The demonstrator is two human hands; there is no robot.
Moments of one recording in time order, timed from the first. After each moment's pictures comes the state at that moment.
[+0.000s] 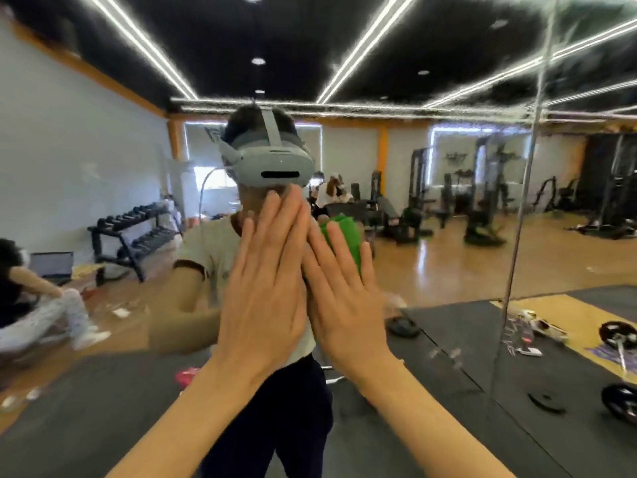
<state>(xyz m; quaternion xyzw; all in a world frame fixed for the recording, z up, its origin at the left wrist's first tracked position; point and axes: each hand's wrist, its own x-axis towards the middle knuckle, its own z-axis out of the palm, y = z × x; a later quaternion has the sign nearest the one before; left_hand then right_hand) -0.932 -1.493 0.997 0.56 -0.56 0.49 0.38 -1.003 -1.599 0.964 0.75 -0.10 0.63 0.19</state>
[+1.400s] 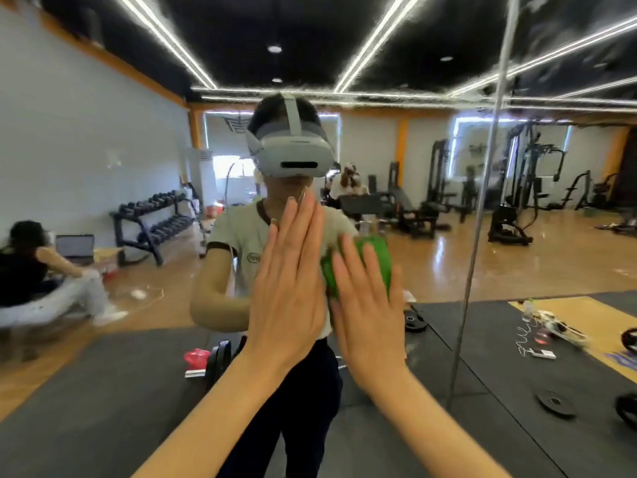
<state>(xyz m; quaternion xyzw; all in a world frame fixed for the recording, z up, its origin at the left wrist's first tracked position) -0.990 -1.565 0.972 0.57 -0.55 0.45 0.41 -1.066 -1.664 0.916 0.76 -0.14 0.60 0.20</state>
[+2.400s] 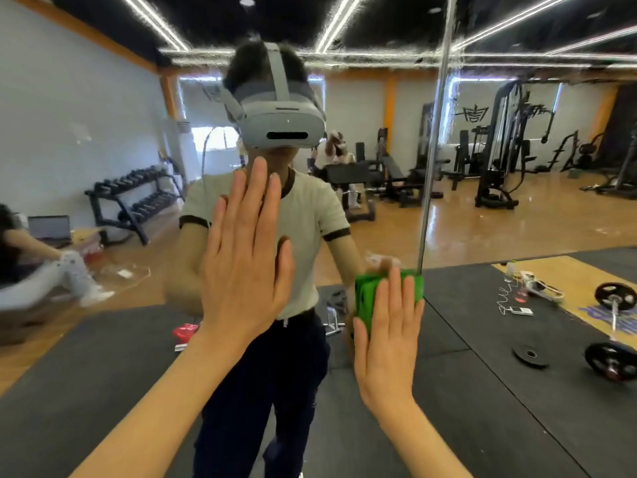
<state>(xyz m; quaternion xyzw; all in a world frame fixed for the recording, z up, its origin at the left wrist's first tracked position) -0.999 -1.588 0.955 0.61 -0.49 0.53 0.32 -1.125 -1.708 0.829 0.74 -0.21 0.64 0.07</state>
